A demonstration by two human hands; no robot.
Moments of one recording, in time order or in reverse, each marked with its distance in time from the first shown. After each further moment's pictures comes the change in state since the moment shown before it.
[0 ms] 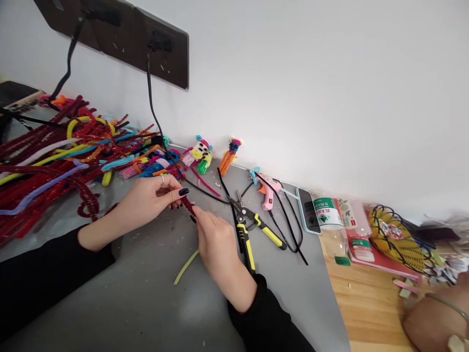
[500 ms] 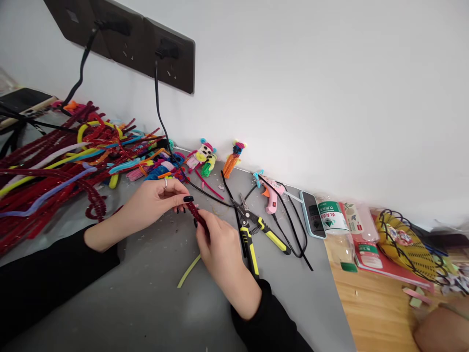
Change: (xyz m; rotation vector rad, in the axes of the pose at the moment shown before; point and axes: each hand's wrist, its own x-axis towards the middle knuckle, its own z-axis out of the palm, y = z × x) left_hand -0.001 0.002 -0.004 -0.236 -0.103 -0.020; right_hand 0.003 -0.009 -0.009 0.140 -0.081 0.180
